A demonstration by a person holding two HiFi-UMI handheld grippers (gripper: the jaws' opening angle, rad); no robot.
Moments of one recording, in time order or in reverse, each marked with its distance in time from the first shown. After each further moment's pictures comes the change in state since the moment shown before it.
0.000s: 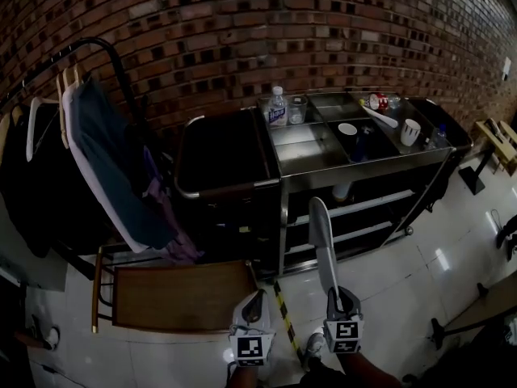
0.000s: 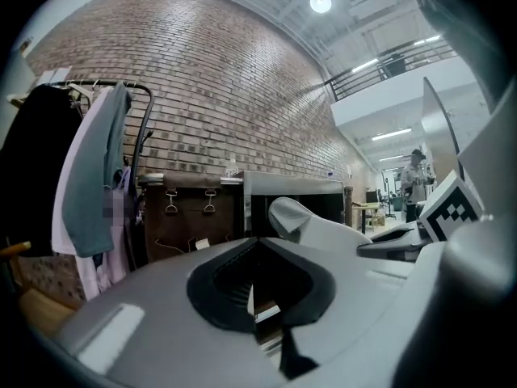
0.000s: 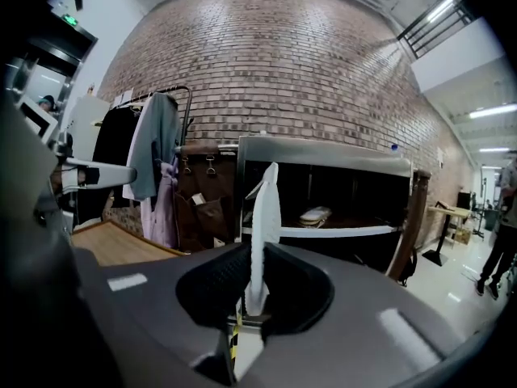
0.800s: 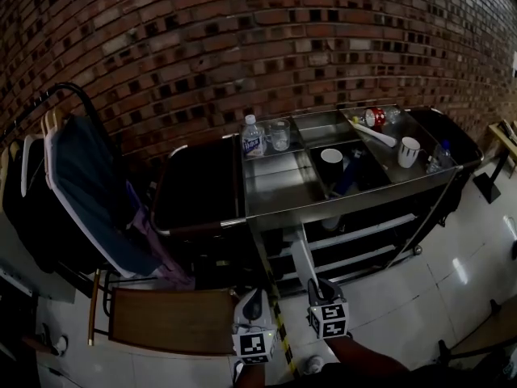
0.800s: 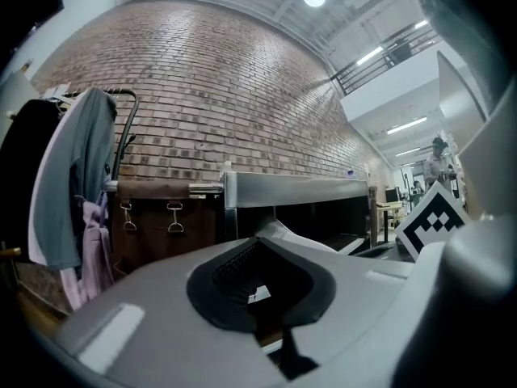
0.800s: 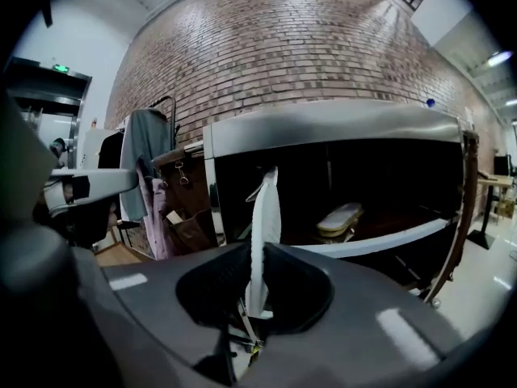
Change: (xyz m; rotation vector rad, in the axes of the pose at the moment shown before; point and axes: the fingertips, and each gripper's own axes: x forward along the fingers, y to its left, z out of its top) left arm 0.131 -0.041 0.036 0.016 -0.050 0.121; right arm 0.141 -0.054 0.040 0.111 0.017 0.230
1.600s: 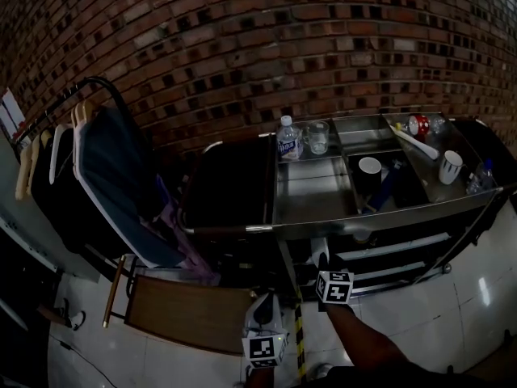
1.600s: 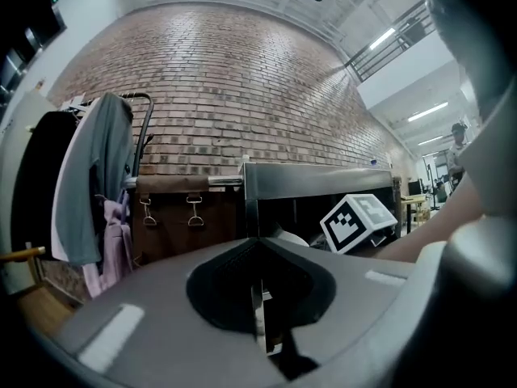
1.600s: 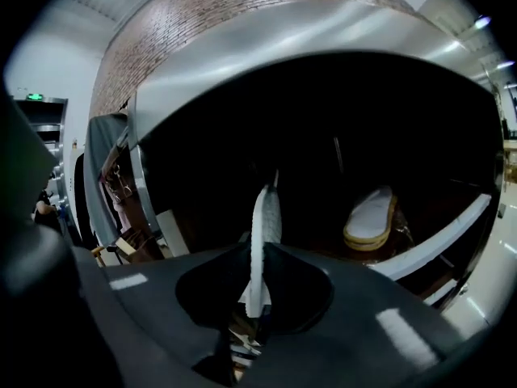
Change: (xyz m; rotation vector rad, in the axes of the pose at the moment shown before) left arm 0.012 0.021 -0.012 -0.002 0.041 0.145; right arm 0.142 -0.020 0.029 0.131 0.052 0.031
